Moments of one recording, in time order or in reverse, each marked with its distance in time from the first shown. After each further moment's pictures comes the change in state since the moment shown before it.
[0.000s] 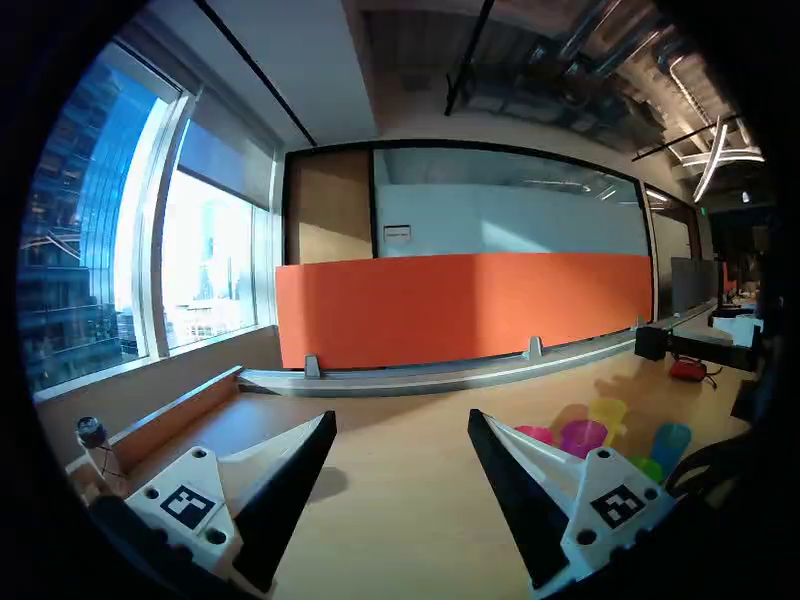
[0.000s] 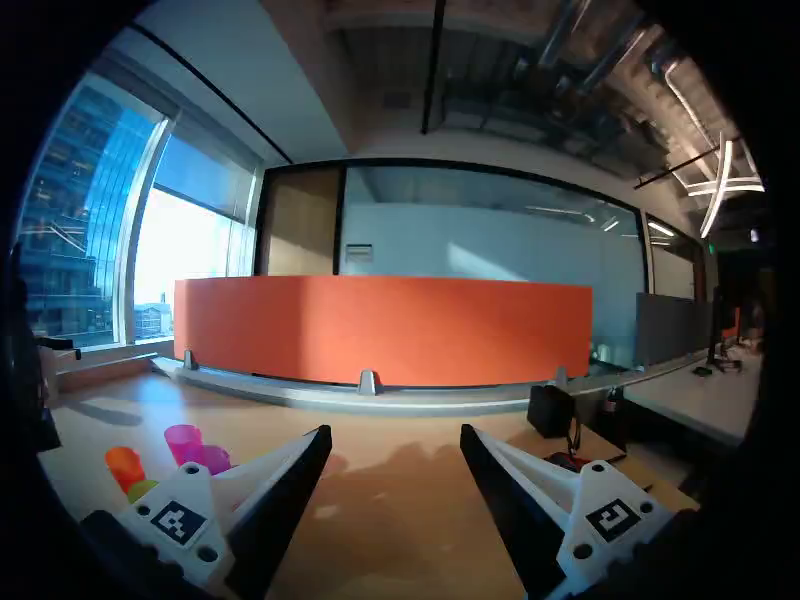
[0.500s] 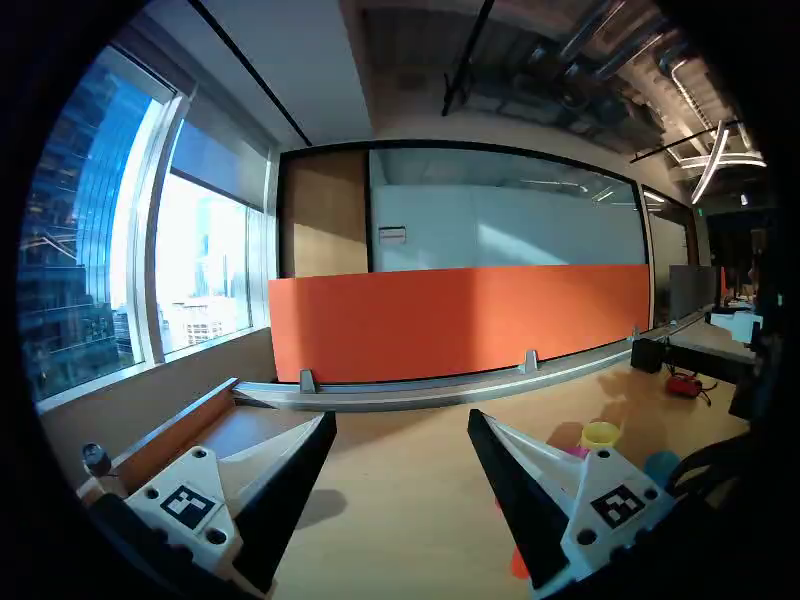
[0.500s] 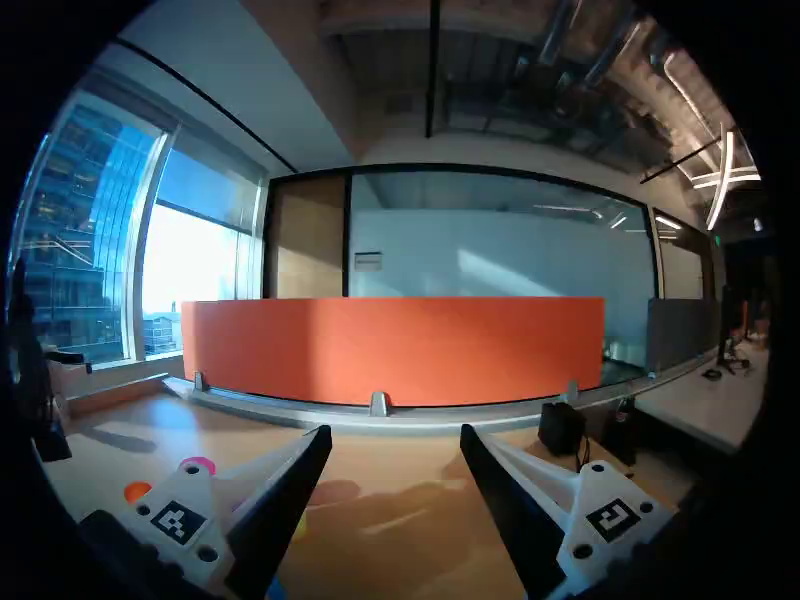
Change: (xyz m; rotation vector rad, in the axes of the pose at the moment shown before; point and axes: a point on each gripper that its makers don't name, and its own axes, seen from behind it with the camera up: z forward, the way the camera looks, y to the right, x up) left arm 0.048 0.002 0.015 -0.018 -0.008 0.001; right arm 0.053 -0.001 0.014 0.039 0.012 0.020
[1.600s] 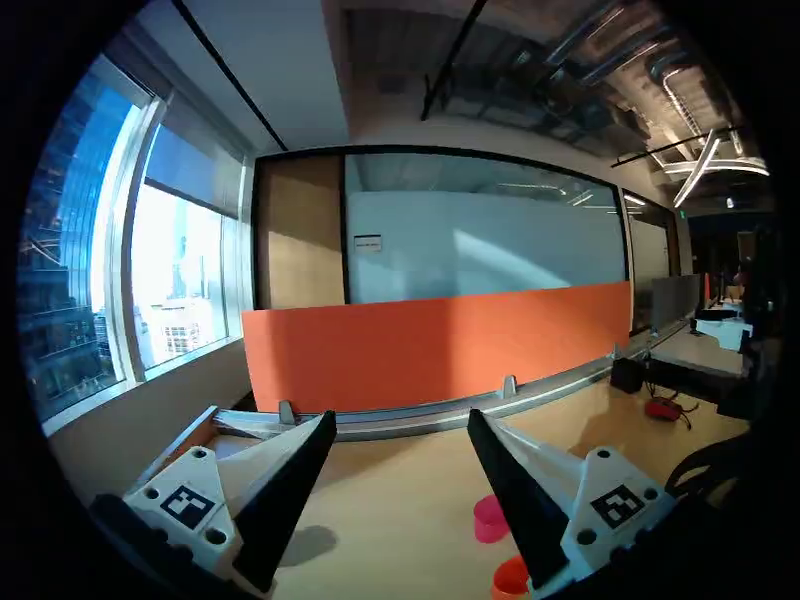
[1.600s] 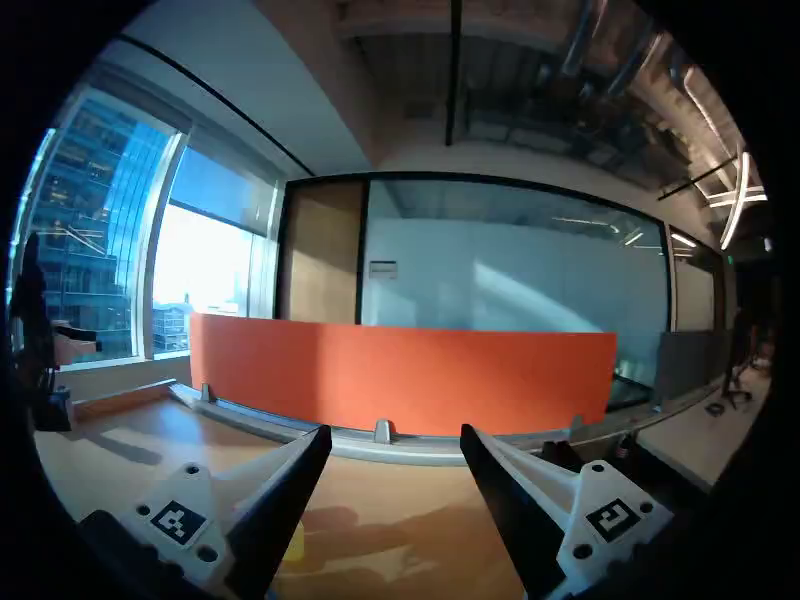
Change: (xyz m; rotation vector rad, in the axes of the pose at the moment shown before) left arm 0.082 0.014 0.023 -0.102 -0.002 0.006; right arm 0.069 -0.003 0.015 0.083 0.006 -0.050
